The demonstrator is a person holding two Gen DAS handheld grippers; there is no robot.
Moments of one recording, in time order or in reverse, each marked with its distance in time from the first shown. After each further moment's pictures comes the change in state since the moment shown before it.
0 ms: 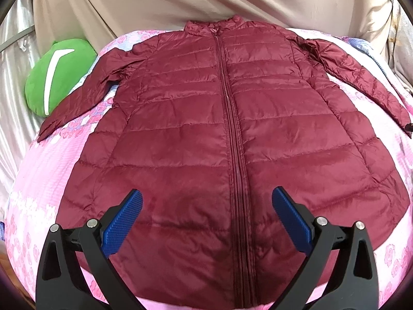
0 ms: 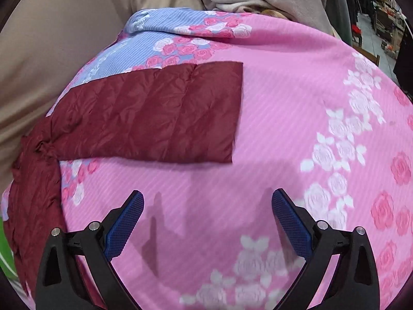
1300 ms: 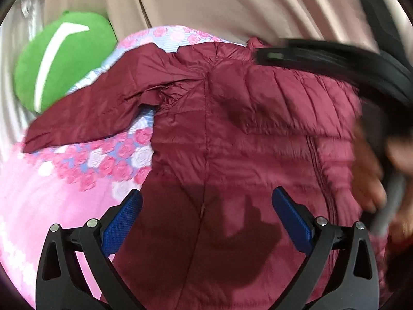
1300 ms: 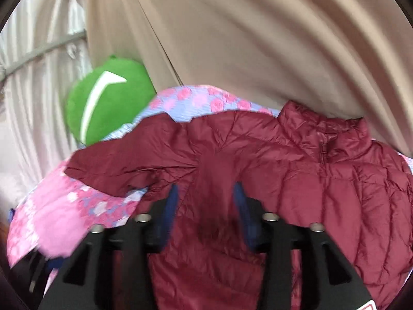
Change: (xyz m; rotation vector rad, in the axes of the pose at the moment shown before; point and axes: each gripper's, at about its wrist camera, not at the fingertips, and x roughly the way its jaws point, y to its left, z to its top) left arm 0.099 0.162 0.113 -0.215 -0.021 -0.102; right arm -0.054 0.536 -0.140 -1.003 -0.070 0.801
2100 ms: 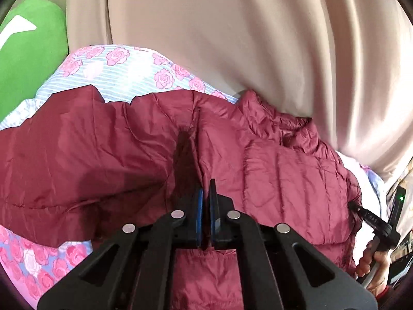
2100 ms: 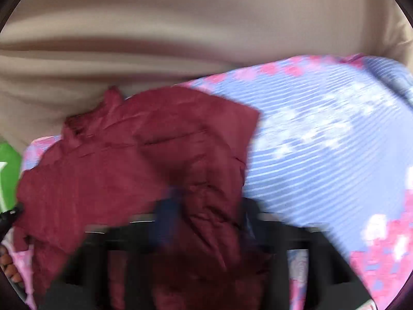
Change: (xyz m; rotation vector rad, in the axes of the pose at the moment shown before) left arm 0.102 0.009 0.140 -0.148 -0.079 -0.223; right arm -0.051 -0.272 -0.064 0.527 0.059 -0.413
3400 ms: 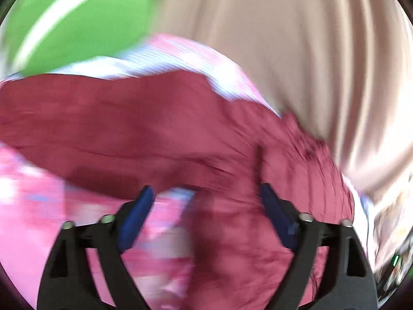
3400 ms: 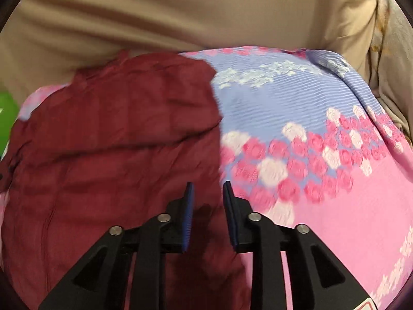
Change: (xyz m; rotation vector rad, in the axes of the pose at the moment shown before) left arm -0.111 0.144 -0.067 -0.242 -0.102 0.014; right arm -0.120 0.004 -0.126 -0.118 0.003 -0.194
